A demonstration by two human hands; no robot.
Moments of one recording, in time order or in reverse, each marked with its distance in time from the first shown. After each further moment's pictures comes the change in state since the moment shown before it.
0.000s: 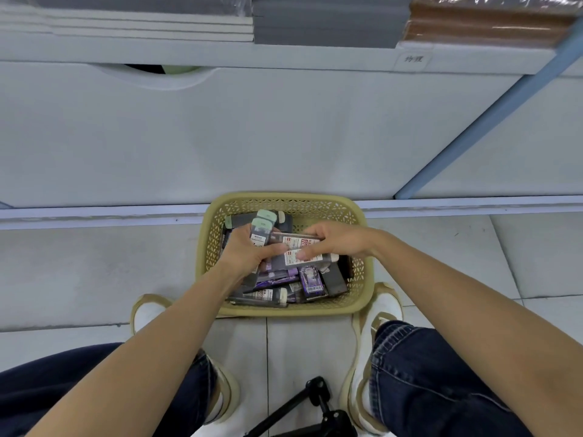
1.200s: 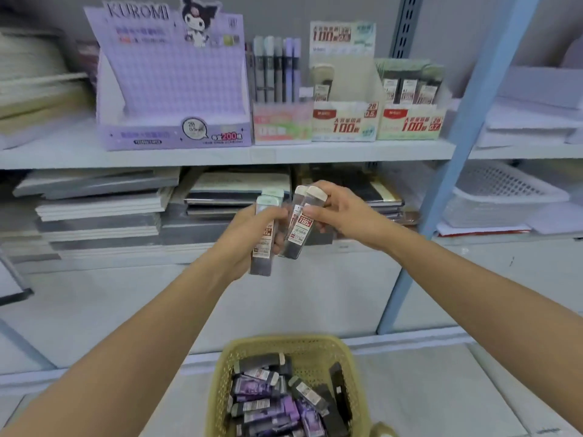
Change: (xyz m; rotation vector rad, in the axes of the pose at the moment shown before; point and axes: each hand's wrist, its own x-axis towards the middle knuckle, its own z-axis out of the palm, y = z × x) left_hand -0.122 0.291 -0.020 -0.181 -0.125 0.514; right_hand -0.202 -0.254 -0.051 -0.226 0.705 -0.719
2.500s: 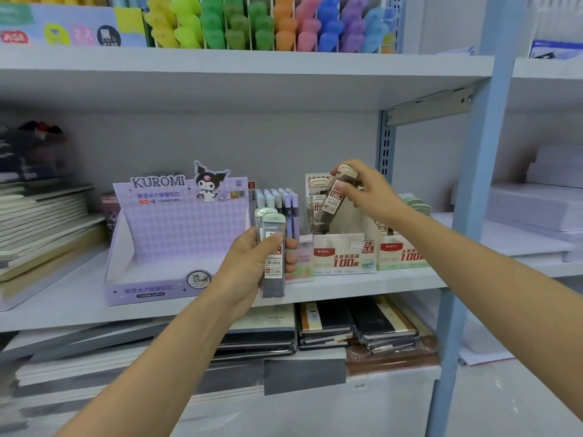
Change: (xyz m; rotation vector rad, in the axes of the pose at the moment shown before) left_hand 0.055 0.135 0.007 -0.074 -0.082 0.381; right_hand 0.129 -0.097 -0.155 -0.369 0.494 -0.316
